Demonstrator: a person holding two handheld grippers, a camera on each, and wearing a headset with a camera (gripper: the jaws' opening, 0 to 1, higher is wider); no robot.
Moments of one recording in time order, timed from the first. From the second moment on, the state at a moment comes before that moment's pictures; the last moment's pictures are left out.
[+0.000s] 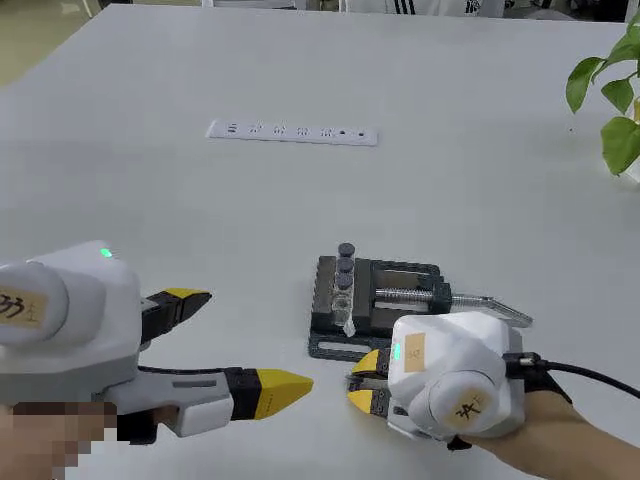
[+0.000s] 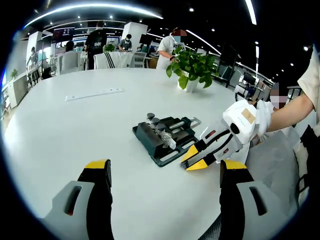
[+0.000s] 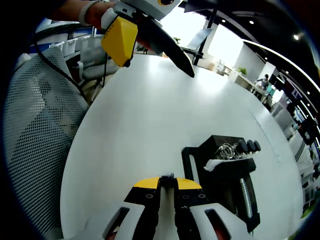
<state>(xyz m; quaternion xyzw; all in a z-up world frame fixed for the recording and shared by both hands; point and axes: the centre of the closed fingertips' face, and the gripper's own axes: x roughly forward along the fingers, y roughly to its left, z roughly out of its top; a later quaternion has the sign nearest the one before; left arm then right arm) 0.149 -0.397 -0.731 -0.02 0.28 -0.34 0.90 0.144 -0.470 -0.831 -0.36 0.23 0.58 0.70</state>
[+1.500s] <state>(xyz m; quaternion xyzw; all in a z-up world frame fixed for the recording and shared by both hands) 0.171 -0.504 -0.627 -0.25 0.26 -0.51 0.78 0.164 -0.495 -0.626 -0.47 -0.02 0.51 0.72</state>
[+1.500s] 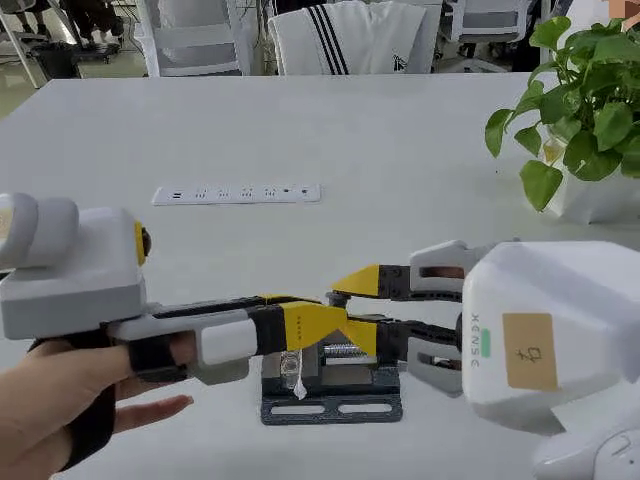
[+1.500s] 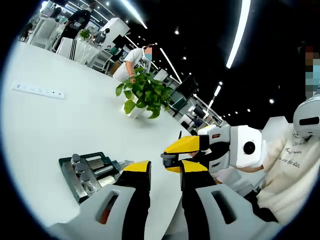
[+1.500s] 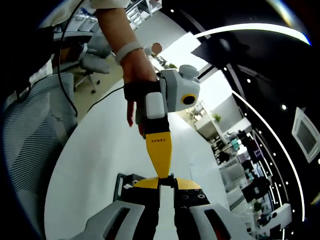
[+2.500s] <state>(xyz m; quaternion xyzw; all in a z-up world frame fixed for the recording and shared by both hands) 0.156 -0.502 -0.620 -0.28 0.26 -0.52 0.77 0.156 -0.490 -0.622 -0.50 -0.04 0.52 0.69</state>
